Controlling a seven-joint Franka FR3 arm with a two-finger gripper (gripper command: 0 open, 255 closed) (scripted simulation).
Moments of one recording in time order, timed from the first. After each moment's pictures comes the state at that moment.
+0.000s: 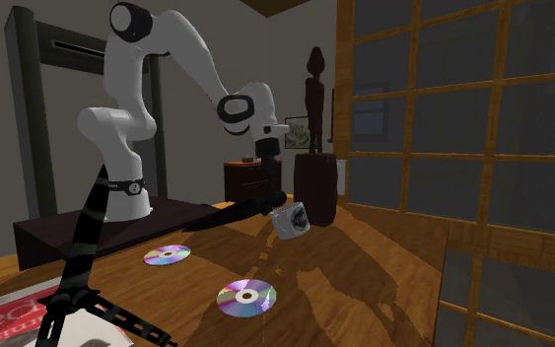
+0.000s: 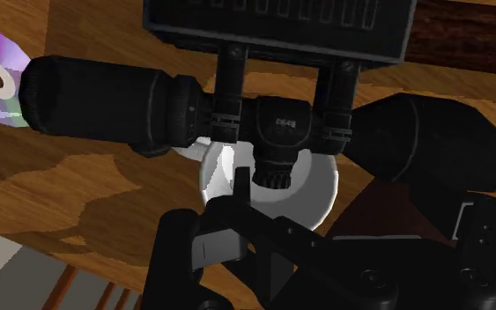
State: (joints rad) arm 0.14 0.19 0.19 -2.33 -0.37 2.69 0.23
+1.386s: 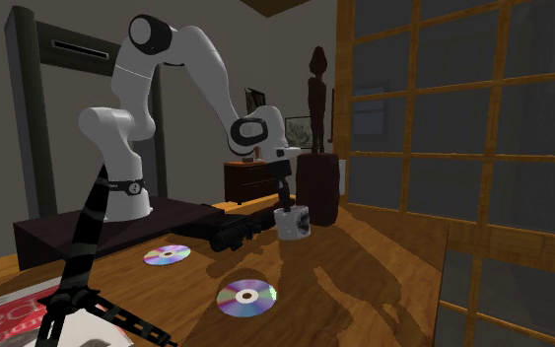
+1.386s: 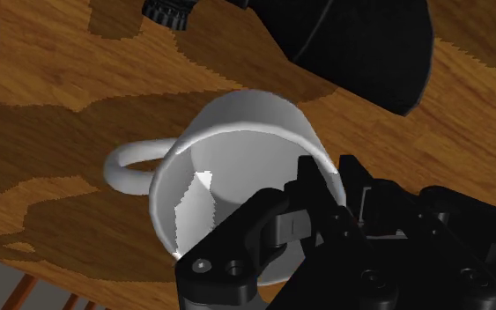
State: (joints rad) arm 0.22 0.43 0.11 -2.19 -0.55 2.81 0.36
